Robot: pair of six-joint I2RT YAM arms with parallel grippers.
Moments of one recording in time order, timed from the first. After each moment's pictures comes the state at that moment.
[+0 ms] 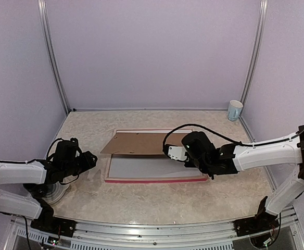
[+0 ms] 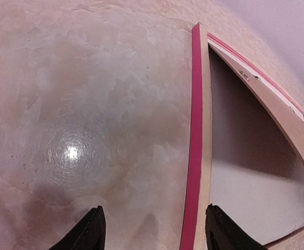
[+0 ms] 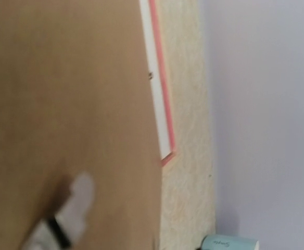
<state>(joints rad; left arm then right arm) -0.47 1.16 0.35 0.14 -0.16 -0.76 1.00 1.52 0.87 -0.01 0.71 -0.86</state>
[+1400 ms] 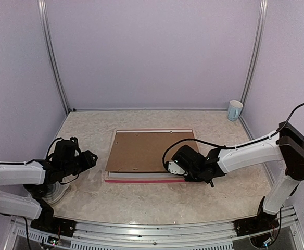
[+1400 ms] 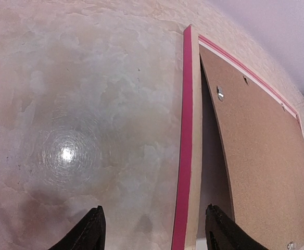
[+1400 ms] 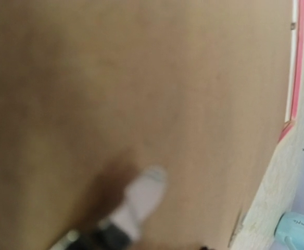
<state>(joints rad) -0.47 1.14 0.35 0.14 -0.15 -0.76 1.02 1.68 0.91 -0.28 0.65 -0.63</state>
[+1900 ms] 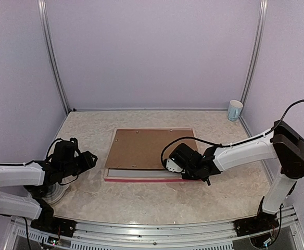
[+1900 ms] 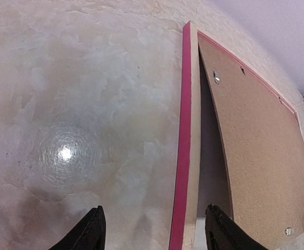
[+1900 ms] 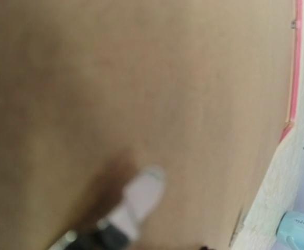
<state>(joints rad) -0.47 1.12 0.34 0.14 -0.14 -0.76 1.00 1.73 0.95 -0.27 0.66 -0.61</state>
